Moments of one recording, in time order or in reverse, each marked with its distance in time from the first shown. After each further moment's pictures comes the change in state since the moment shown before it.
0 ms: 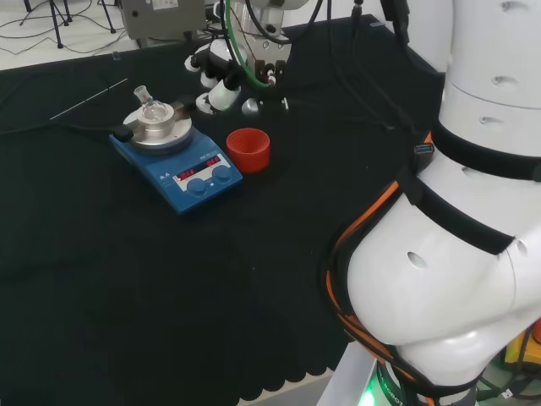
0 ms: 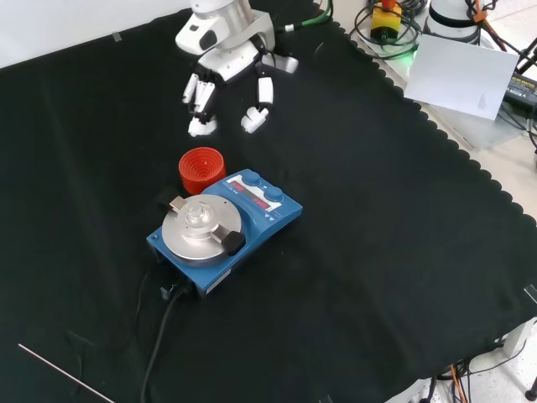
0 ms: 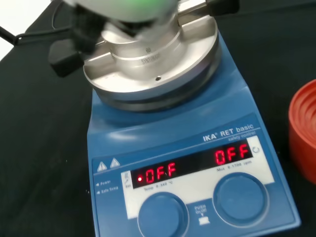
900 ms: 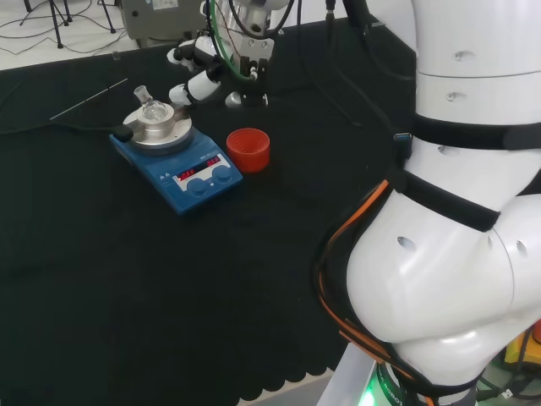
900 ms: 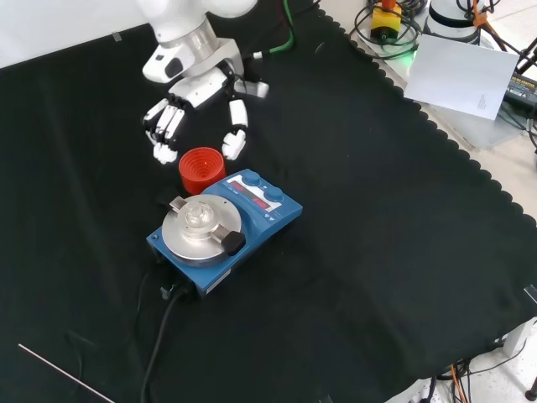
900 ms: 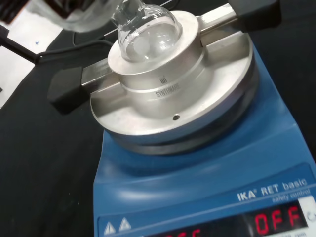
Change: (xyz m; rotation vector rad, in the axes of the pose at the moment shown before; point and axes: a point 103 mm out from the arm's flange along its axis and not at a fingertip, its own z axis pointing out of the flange) arm -0.003 0.070 0.015 -0.005 0.101 -0.068
